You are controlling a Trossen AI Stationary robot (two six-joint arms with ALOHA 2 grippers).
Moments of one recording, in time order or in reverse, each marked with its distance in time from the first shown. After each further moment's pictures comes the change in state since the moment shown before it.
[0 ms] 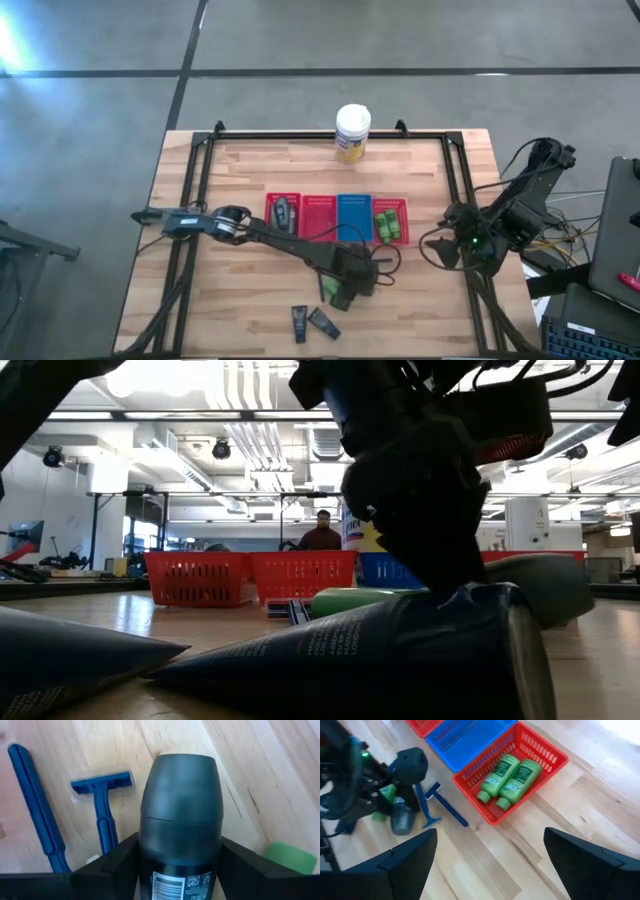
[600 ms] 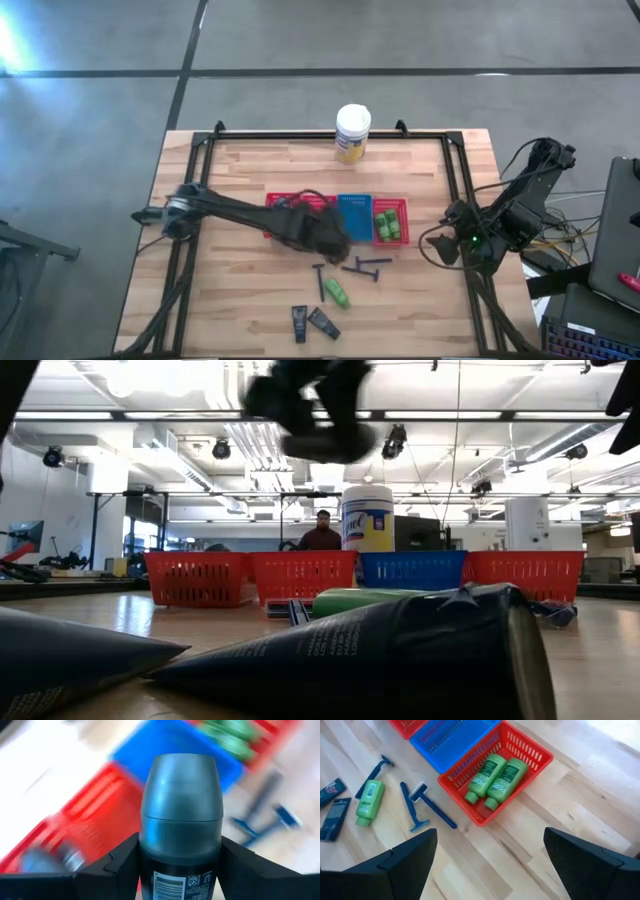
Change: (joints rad) left arm 0.027 -0.420 -0.106 -0.497 -0.512 -1.070; right arm 0.000 -0.003 -0.018 -0.043 0.005 0.057
